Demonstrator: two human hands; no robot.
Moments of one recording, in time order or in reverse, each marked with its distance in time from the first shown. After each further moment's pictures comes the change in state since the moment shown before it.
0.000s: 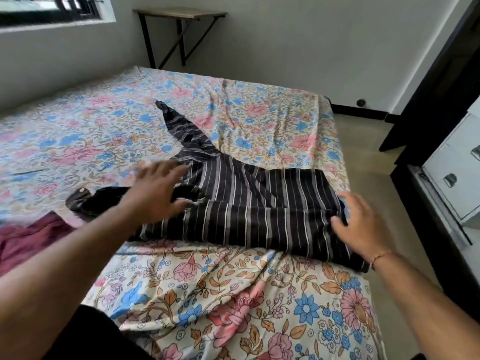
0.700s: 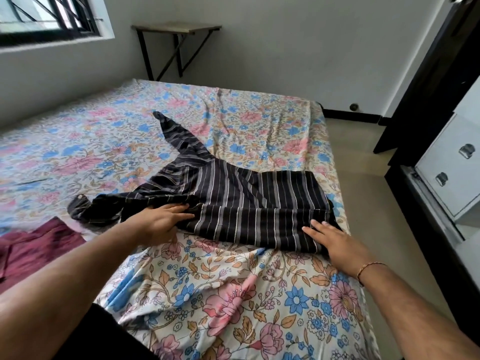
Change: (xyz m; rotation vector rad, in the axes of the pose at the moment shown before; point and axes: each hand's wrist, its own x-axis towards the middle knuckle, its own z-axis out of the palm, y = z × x) left_hand -0.023 0.010 0.032 -0.108 -0.430 0.172; right_hand -0.032 0.012 0.016 -0.186 -0.427 -0.216
